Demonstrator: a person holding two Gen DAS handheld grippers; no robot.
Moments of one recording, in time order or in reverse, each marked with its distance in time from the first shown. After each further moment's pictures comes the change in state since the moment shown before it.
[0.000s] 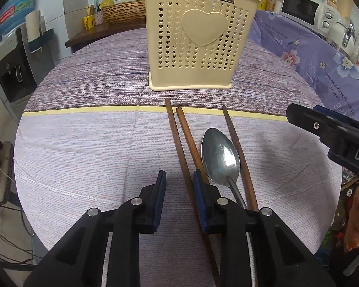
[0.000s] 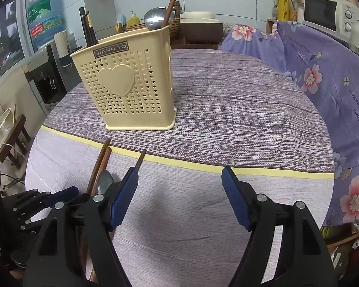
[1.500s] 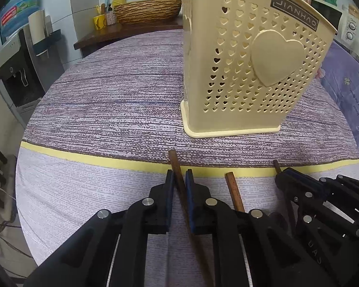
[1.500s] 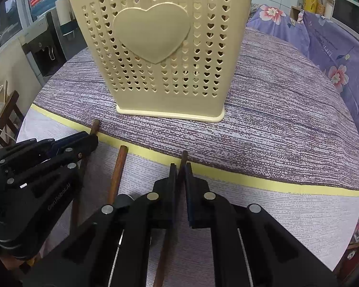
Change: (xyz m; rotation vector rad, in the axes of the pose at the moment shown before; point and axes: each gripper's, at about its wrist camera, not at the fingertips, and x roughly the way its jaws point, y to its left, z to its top) left arm 0.045 0.037 0.067 -0.037 -0.002 0.078; right arm 0.082 0.062 0.017 -0.070 0.166 0.010
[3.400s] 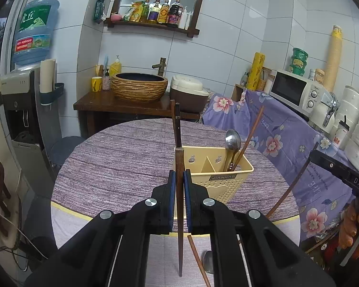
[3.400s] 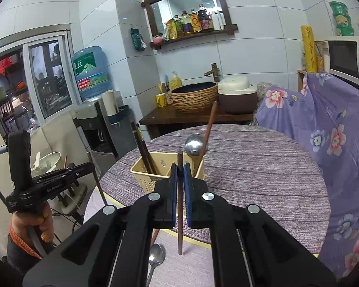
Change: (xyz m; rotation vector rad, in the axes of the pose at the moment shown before) left arm -0.168 0.031 0.052 -0.062 -0.401 -0.190; right arm -0.213 -0.086 0.065 -0.007 -0.482 0.276
